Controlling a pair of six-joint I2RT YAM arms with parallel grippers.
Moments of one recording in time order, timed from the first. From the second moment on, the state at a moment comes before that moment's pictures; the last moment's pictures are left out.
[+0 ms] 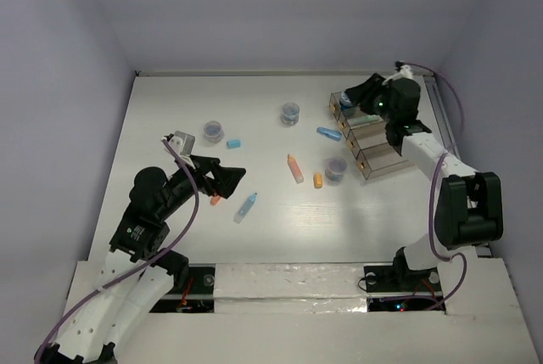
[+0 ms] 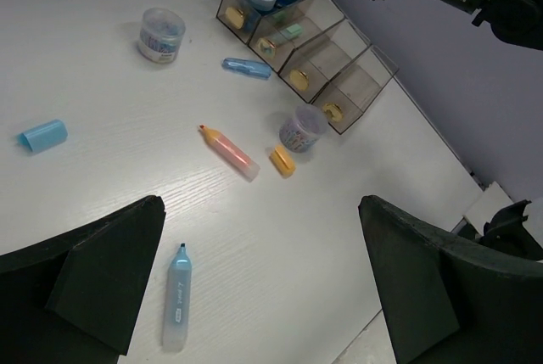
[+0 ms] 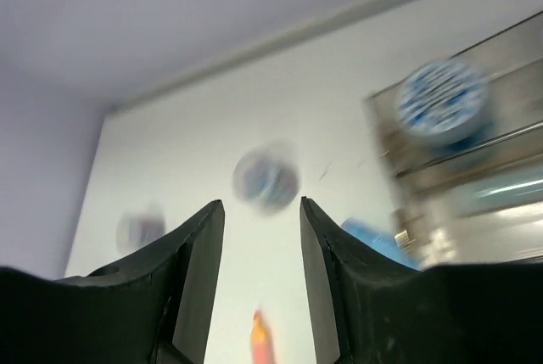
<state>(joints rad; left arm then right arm) -0.42 0.50 0.62 -0.22 0.29 -0.43 0.06 1.55 1.05 0.32 -0.22 0.68</state>
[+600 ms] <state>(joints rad) -0.42 0.62 0.62 -0.22 0.25 -0.43 0.59 1.66 1.18 -0.19 -0.15 0.30</state>
